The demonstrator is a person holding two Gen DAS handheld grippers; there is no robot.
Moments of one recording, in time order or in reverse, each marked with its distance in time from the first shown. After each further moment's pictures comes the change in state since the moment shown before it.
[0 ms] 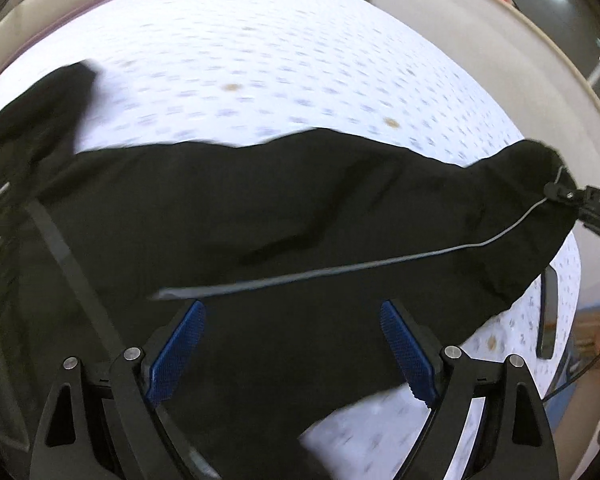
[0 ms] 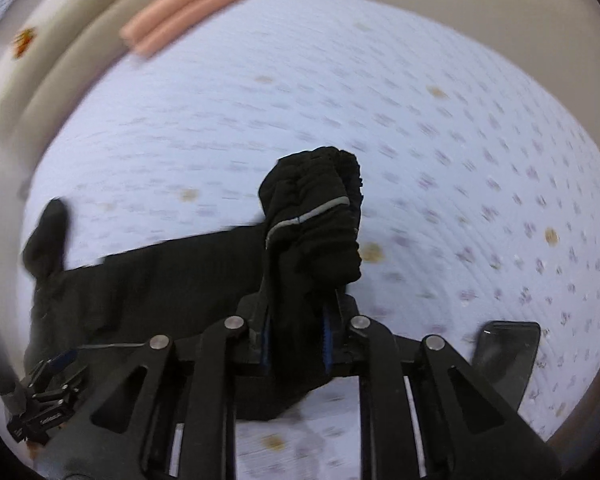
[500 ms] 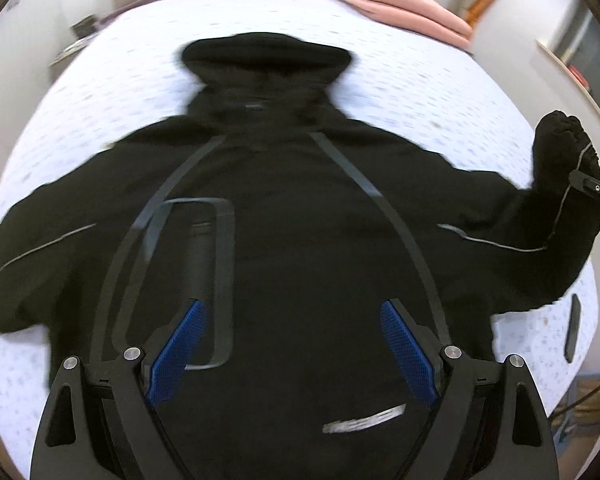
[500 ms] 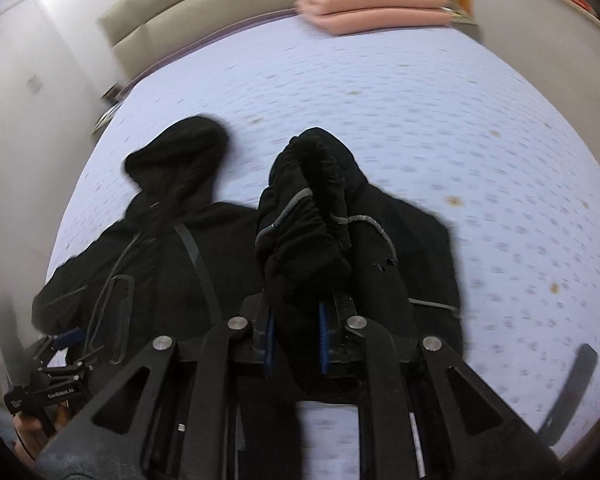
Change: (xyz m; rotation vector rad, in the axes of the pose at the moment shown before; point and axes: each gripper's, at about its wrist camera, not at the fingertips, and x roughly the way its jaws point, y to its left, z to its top) left arm -0.130 0.229 -0.104 -0.265 -0.066 0.168; right arm -0.034 0.281 -0.075 -0.392 -0.003 0.163
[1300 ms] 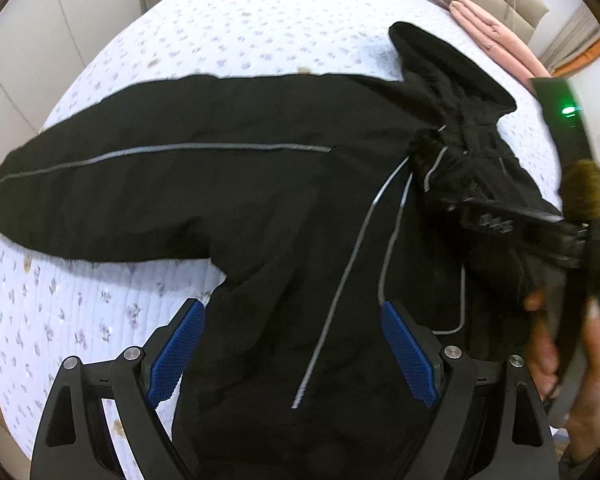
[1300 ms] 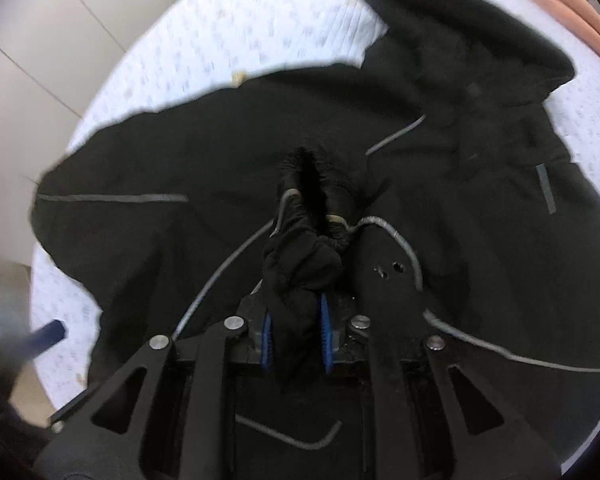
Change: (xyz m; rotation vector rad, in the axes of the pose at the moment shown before) left arm 0.007 0.217 -0.053 -0.274 0.064 0.055; right arm 0.215 0.318 -0.077 -0.343 0.351 0.079
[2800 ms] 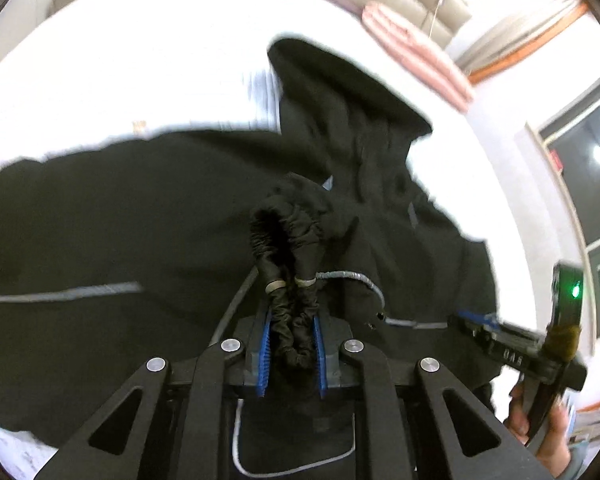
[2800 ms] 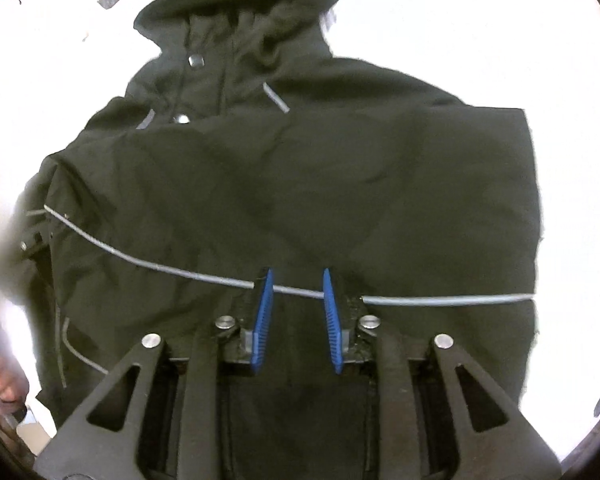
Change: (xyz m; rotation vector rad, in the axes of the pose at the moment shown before) left arm 0.038 -0.075 0.095 0.096 -0.080 -0.376; right arm -0.085 -0.202 -0.077 0.315 -0.051 -0.129
